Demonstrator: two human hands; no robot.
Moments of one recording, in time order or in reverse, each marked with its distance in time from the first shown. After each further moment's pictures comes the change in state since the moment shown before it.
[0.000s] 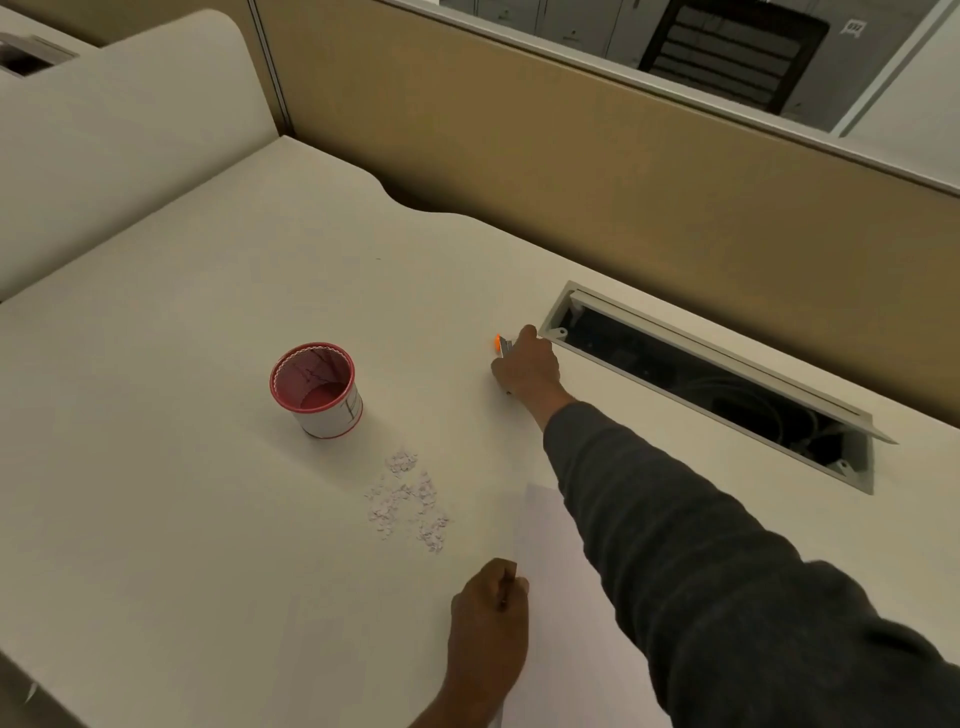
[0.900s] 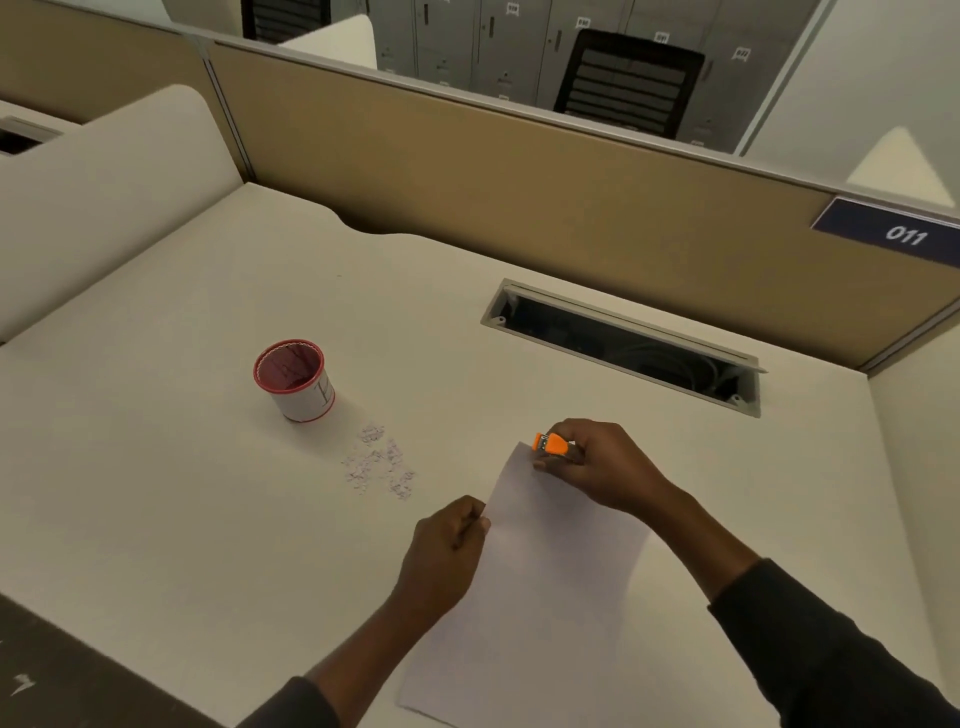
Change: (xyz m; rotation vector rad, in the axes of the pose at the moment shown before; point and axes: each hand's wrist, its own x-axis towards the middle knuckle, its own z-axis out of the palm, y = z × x) left_hand -0.036 0.011 -0.034 0.144 -0.170 0.440; right_hand -0.229 0.154 -0.129 0.066 -0.134 -0.471
